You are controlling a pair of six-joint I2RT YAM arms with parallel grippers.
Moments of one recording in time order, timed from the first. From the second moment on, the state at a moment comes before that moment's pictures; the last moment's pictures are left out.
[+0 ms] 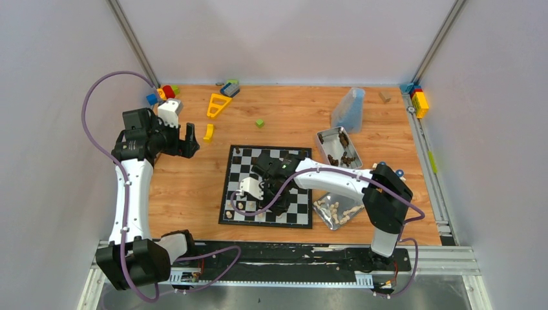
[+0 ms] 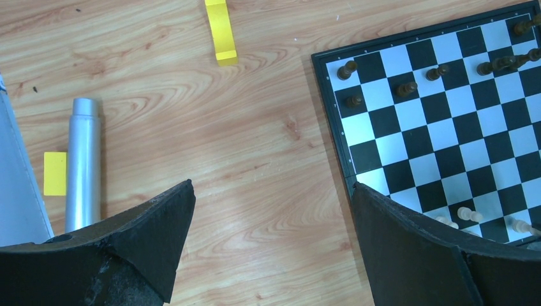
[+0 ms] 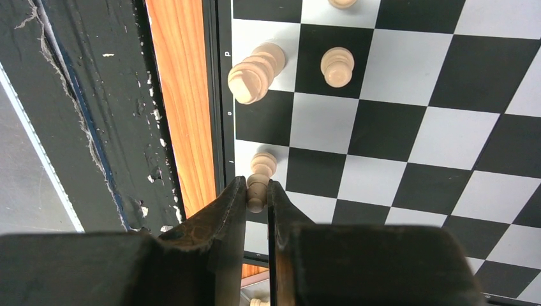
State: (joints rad) left arm 0.22 1.12 1.14 -0.78 0.46 0.30; right arm 1.06 1.80 1.36 -0.88 -0.30 -0.44
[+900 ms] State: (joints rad) left arm 0.22 1.12 1.14 -0.78 0.47 0.30; right arm 1.05 1.71 1.29 -0.87 -0.28 -0.44
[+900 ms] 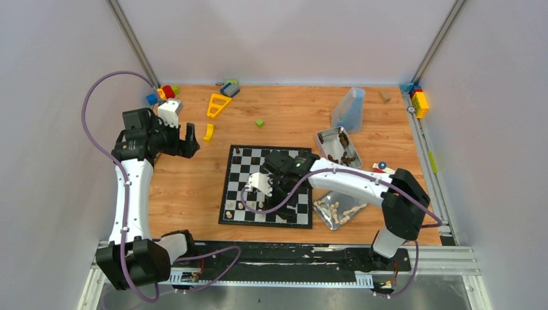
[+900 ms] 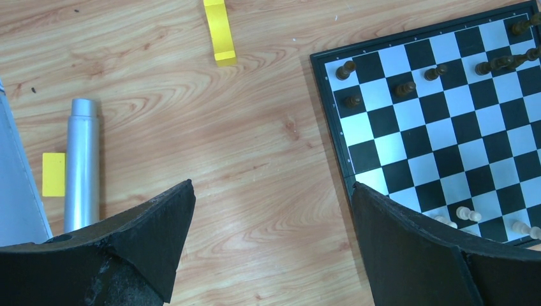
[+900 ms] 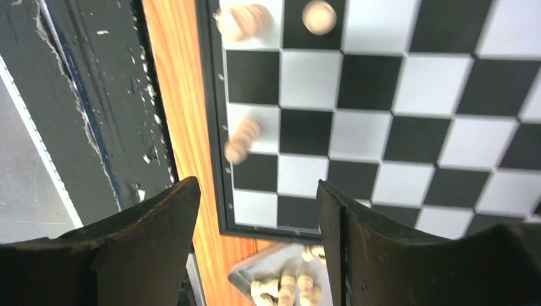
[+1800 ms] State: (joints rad) left arm 0.22 1.10 1.14 -0.78 0.50 0.30; right arm 0.45 1.38 0.89 -0.84 -0.29 -0.41
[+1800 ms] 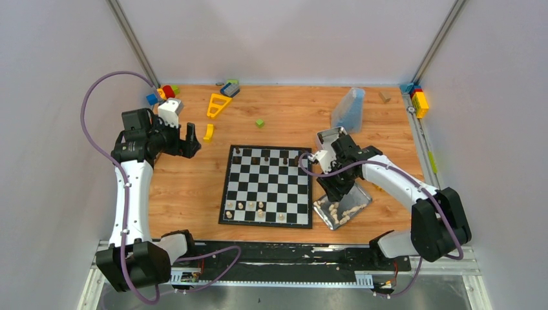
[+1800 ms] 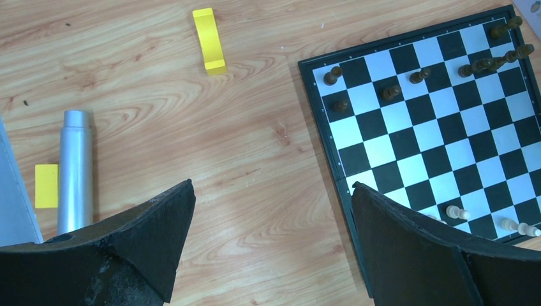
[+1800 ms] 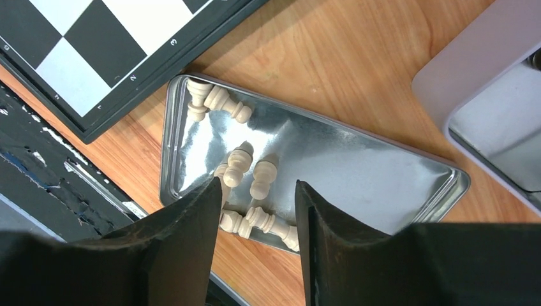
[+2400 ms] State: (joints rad) left arm 0.22 1.10 1.14 -0.78 0.52 0.30; right arm 0.42 1.38 0.85 -0.83 -0.27 -0.42
